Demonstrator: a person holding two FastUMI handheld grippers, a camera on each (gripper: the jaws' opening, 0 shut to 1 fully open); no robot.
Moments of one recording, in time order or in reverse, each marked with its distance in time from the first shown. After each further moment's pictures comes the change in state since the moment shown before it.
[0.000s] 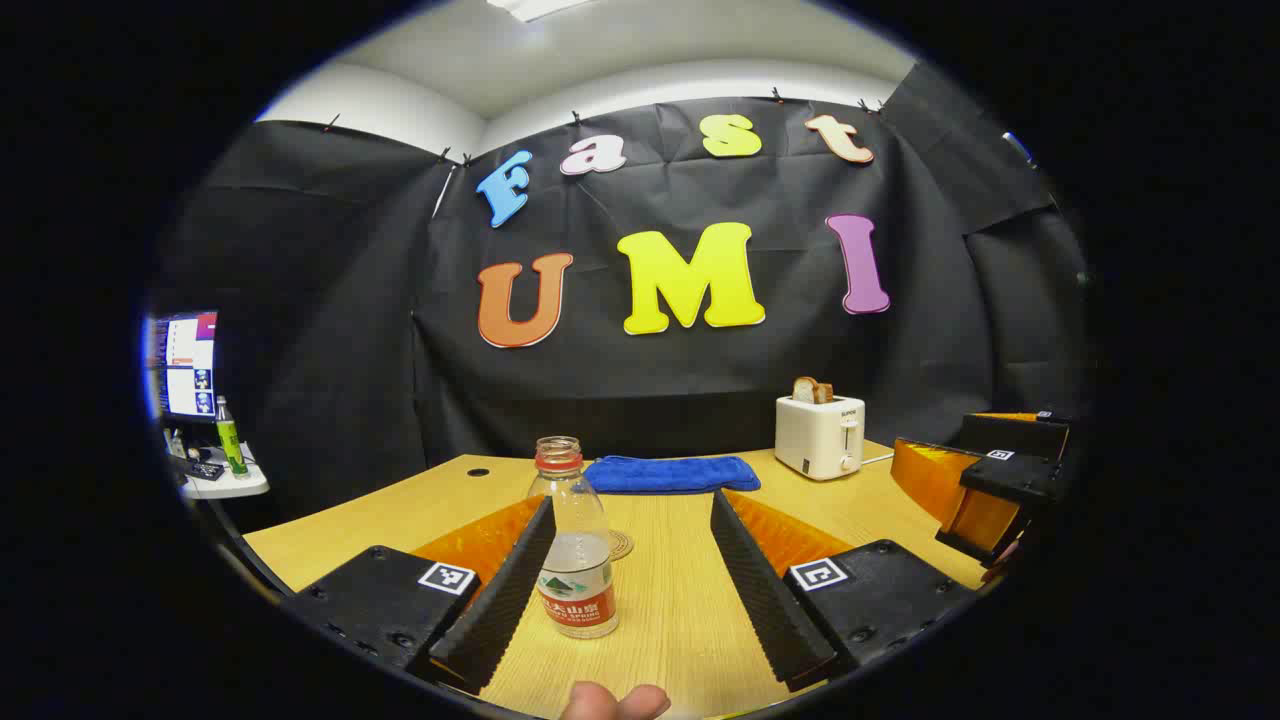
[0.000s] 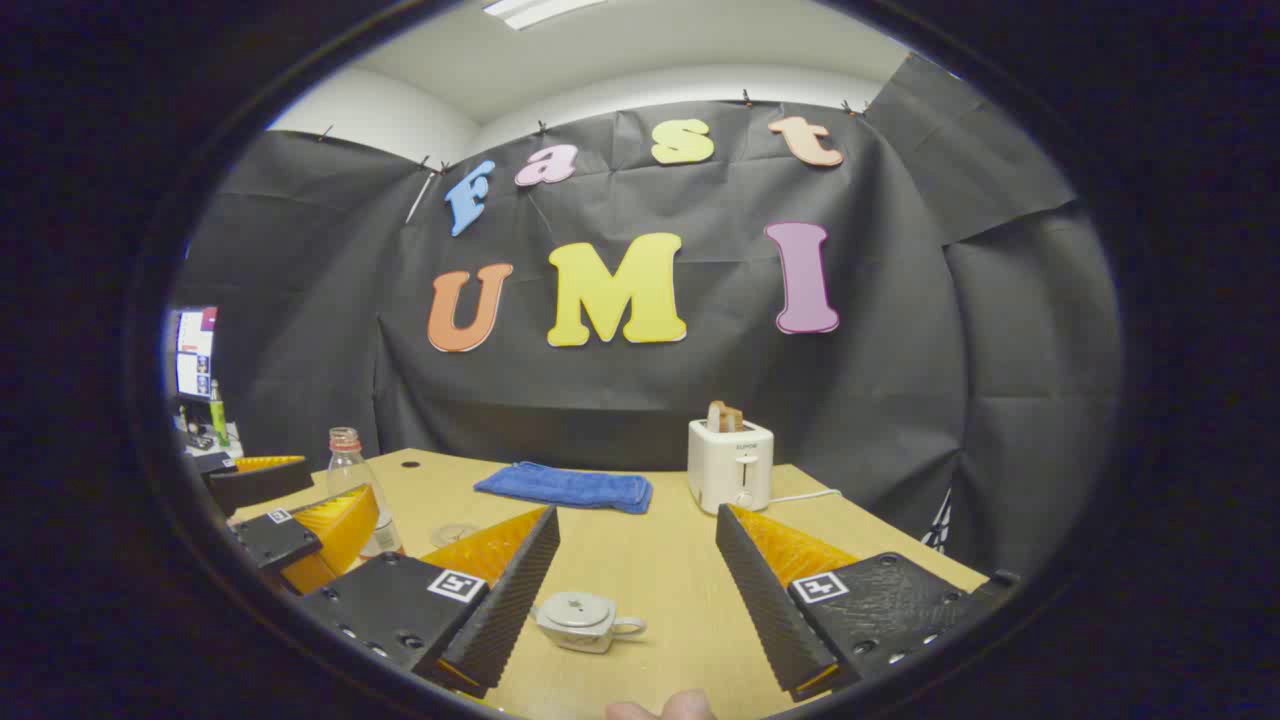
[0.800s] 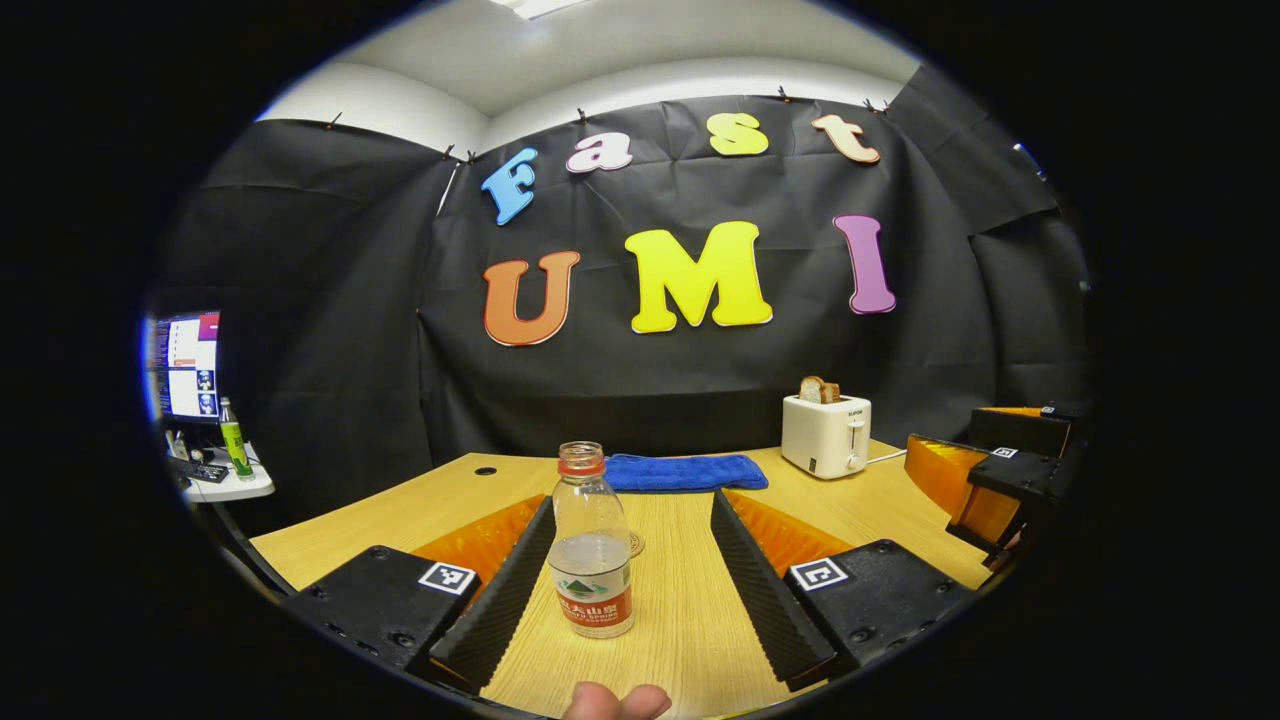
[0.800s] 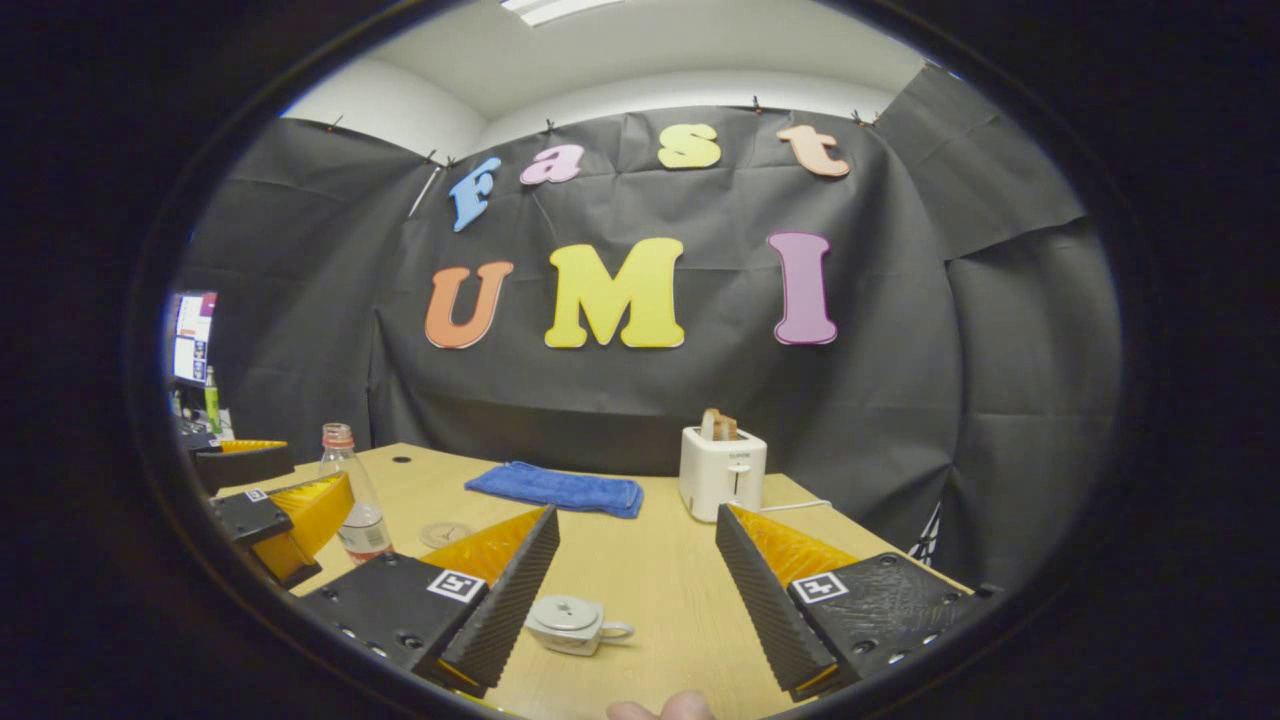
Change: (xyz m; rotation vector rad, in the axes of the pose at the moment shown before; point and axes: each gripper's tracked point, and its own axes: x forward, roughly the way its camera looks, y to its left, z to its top) left arm -0.005 0.008 0.004 0.005 0.011 -0.004; right arm 0.001 -0.002 0.004 -0.026 -0.005 -0.011
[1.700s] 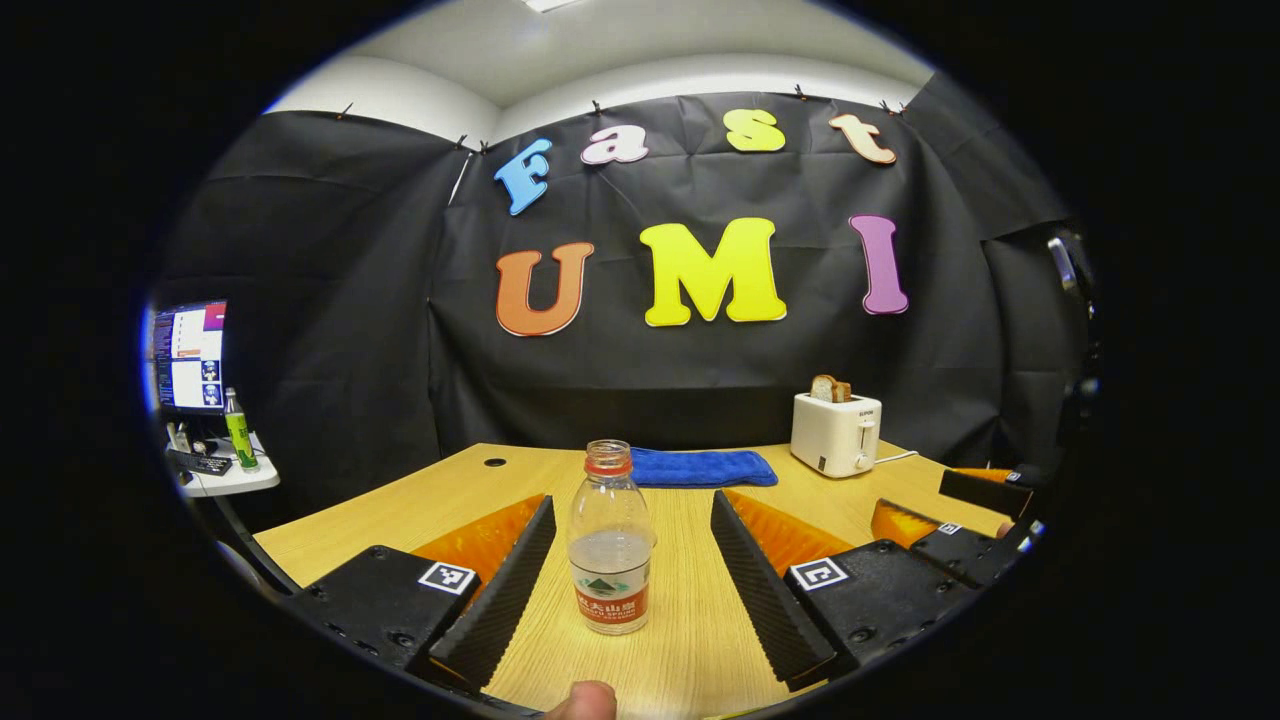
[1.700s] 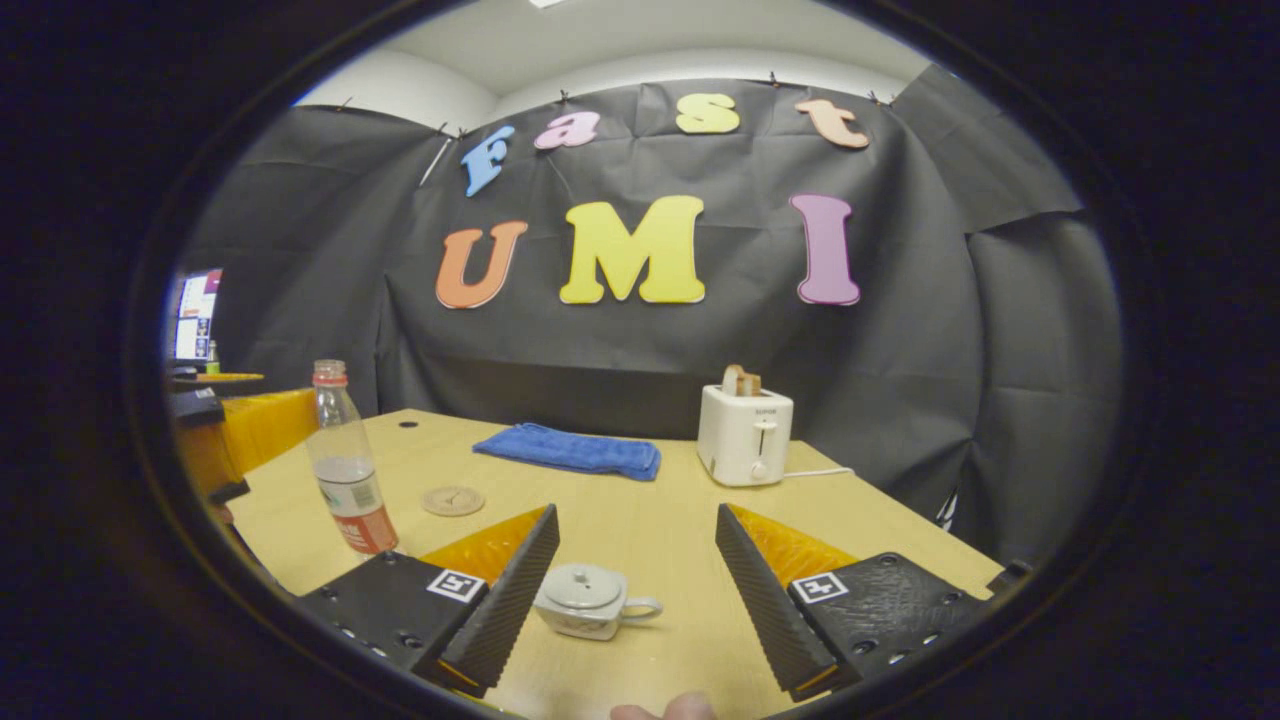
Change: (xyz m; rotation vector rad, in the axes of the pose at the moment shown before) left arm -0.001 0.016 0.001 -0.021 0.029 0.021; right arm 0.027 0.023 -0.064 -0.018 0.110 0.031
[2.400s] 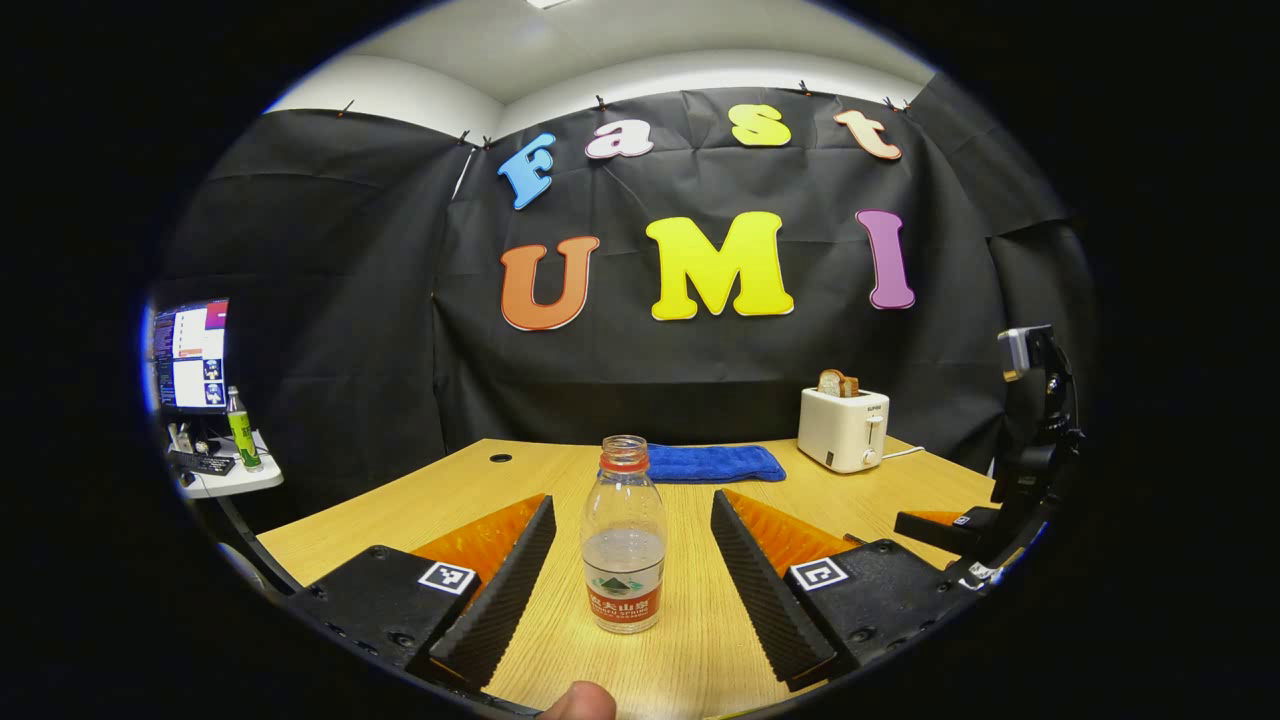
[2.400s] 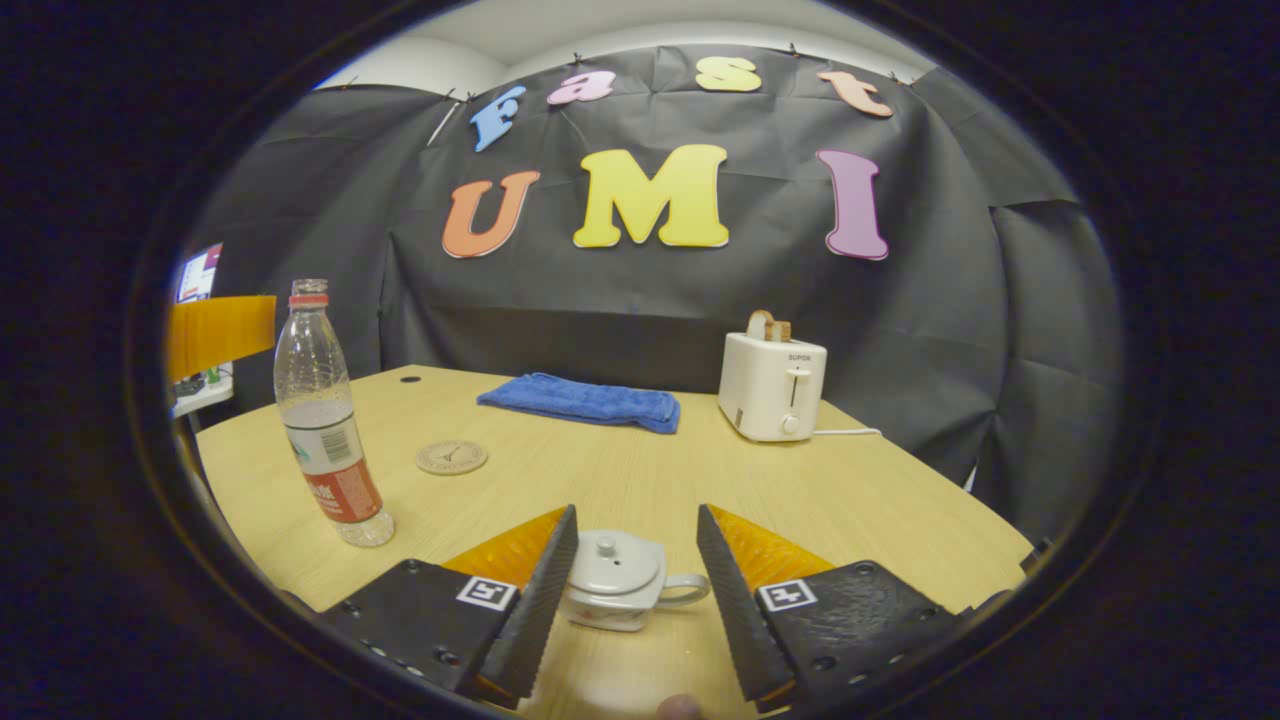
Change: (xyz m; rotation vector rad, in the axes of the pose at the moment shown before) left arm 0.005 0.011 -0.005 -0.001 0.018 0.011; right arm 0.030 0.026 -0.046 -0.028 0.127 0.030
